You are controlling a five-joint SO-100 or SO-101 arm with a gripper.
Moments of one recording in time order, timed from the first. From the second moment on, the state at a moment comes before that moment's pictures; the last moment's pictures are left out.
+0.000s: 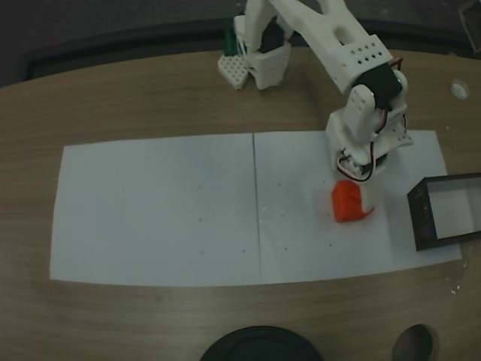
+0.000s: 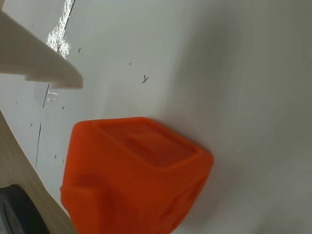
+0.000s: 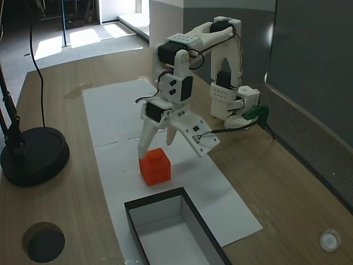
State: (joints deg) arm -25.4 84.9 90.4 76.3 1.4
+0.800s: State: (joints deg) arm -25.6 79.8 88.0 69.7 1.4
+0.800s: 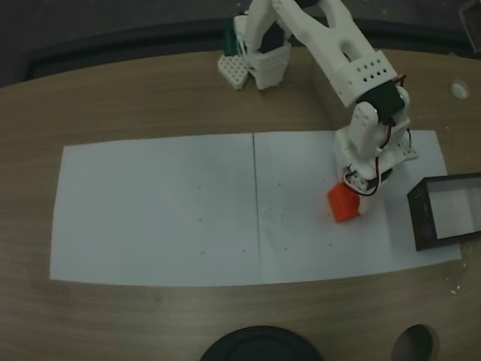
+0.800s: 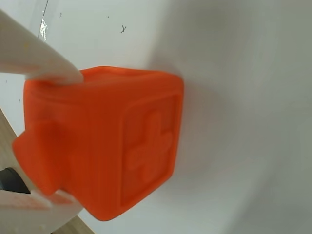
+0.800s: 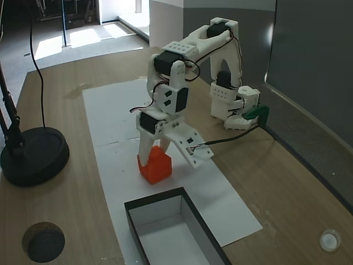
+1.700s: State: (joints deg) arm -40.7 64.4 26.0 87.9 -4.2
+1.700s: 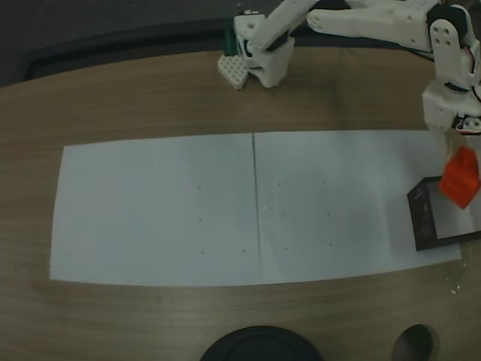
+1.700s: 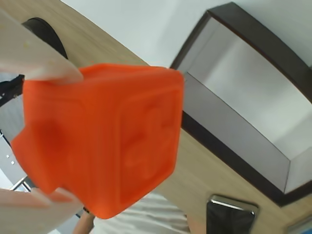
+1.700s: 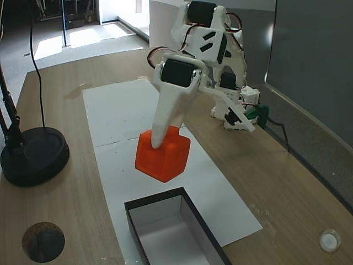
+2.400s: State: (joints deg) arm -48.9 51.7 12.5 81.3 0.4
